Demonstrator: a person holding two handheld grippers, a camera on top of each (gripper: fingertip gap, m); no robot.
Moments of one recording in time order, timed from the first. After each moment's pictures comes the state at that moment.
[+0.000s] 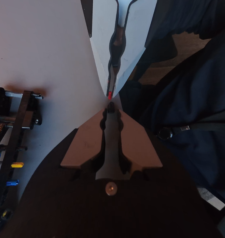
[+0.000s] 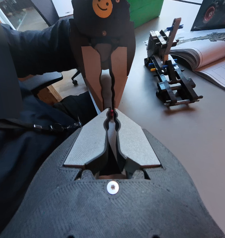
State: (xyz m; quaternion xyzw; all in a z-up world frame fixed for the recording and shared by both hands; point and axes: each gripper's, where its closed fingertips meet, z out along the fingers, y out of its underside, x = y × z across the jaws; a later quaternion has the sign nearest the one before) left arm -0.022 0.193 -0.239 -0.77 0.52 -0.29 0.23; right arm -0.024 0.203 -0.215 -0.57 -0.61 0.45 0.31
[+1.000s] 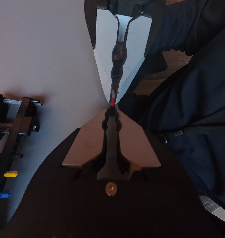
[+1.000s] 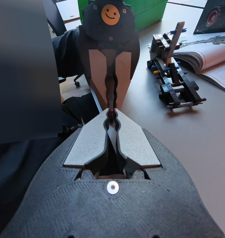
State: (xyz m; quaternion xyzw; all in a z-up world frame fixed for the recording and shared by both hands) left arm -0.014 0.194 -0.233 -0.75 0.51 -0.33 0.26; right arm -0.024 0.198 -0.211 -0.57 -0.61 0.46 0.31
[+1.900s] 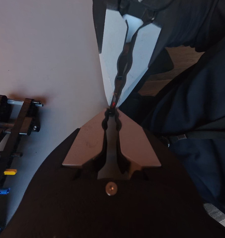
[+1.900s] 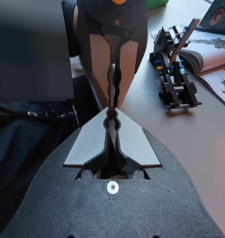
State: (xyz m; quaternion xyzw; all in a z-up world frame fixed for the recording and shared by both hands) left arm -0.011 0.194 -0.233 -0.76 0.50 -0.31 0.28; right arm -0.021 0.195 -0.221 -0.56 -0.67 0.37 0.33
